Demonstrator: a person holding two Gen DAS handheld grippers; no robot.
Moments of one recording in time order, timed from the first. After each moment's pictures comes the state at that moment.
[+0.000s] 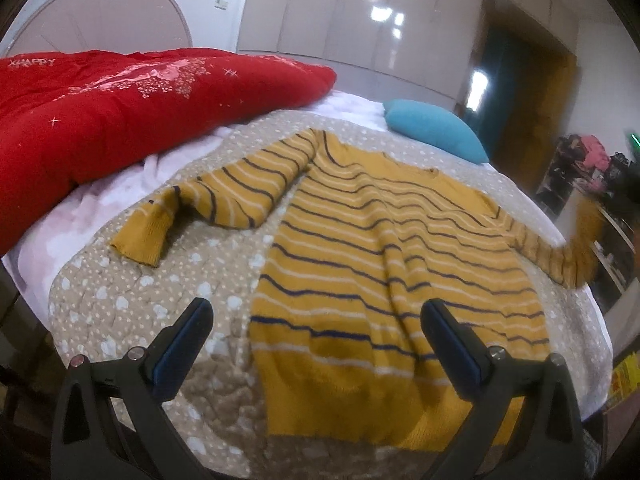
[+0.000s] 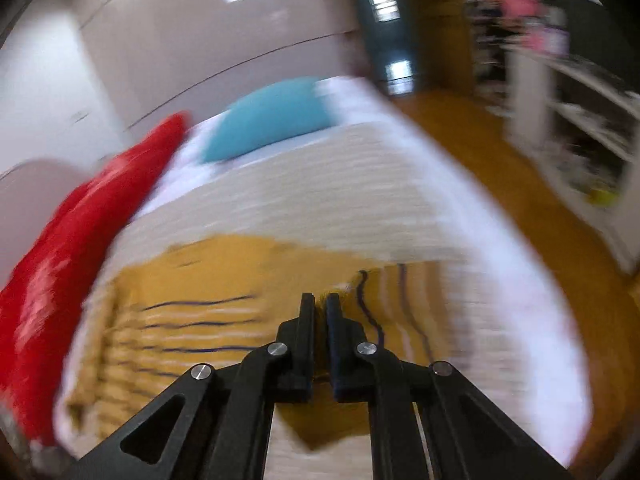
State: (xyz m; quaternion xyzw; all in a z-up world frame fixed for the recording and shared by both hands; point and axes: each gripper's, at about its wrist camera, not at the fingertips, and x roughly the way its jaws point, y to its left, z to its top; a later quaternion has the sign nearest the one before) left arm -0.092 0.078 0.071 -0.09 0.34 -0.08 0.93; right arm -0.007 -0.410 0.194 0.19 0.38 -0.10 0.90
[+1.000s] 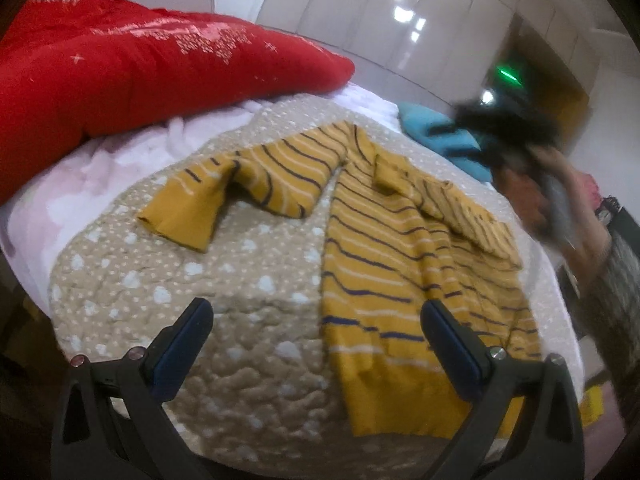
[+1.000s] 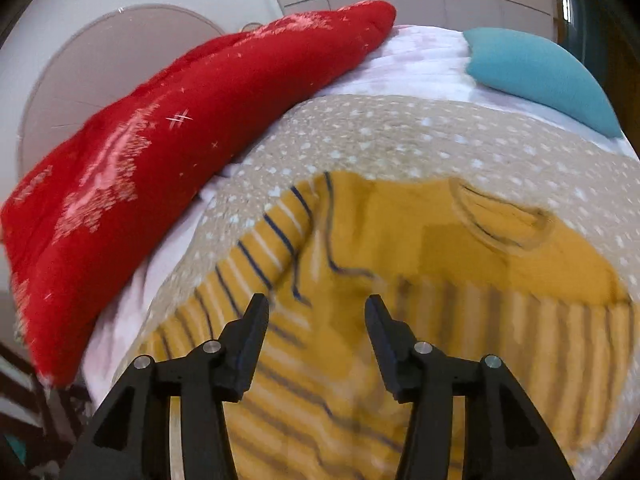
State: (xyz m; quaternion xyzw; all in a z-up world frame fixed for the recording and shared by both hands) left arm -0.075 0.147 0.054 -0.17 0.37 -0.10 0.91; right arm 0.195 -0.111 0.124 0.08 0.48 0.14 0.86
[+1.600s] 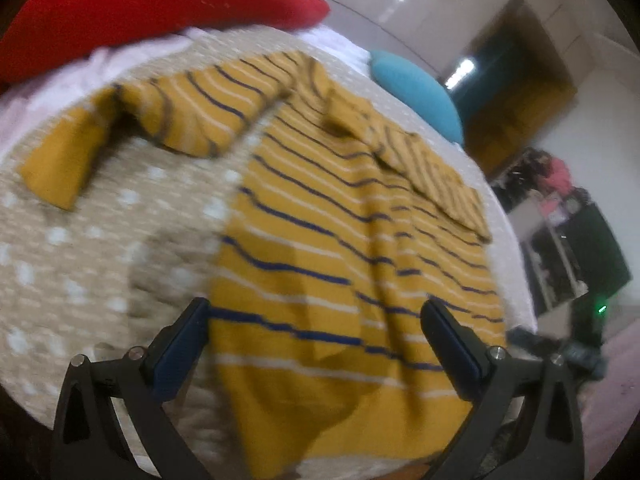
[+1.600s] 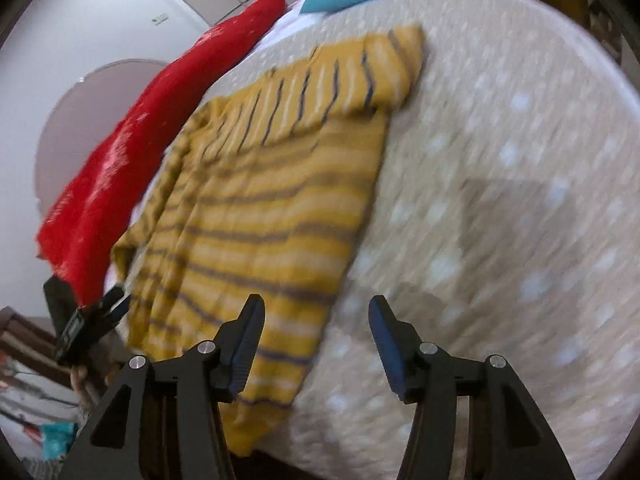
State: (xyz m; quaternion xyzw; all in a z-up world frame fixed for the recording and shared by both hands) left arm -0.032 0.087 0.023 -0.21 0.46 -0.18 0.85; right arm -0.080 -0.323 0.045 0.24 0.50 0.12 0.82
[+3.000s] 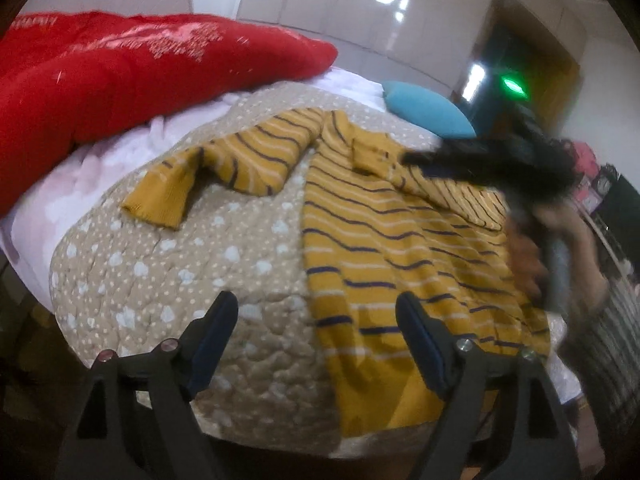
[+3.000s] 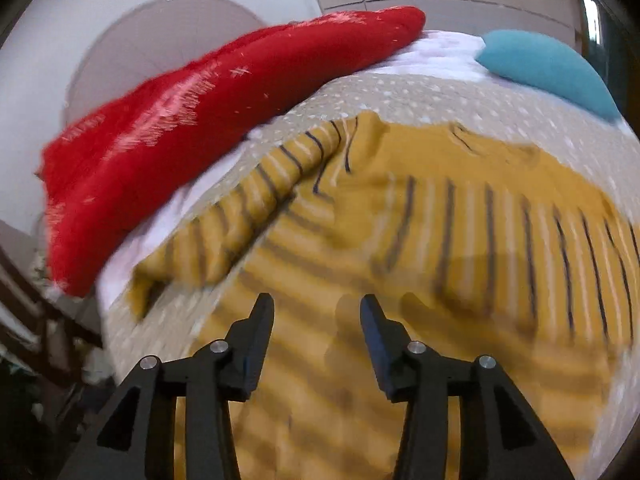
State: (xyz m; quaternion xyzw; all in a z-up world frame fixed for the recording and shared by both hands) left arm -0.096 0.115 0.059 -0.12 0.38 -0.10 0.91; right arm 0.088 -0.106 0.090 0.05 0.45 0.20 0.87
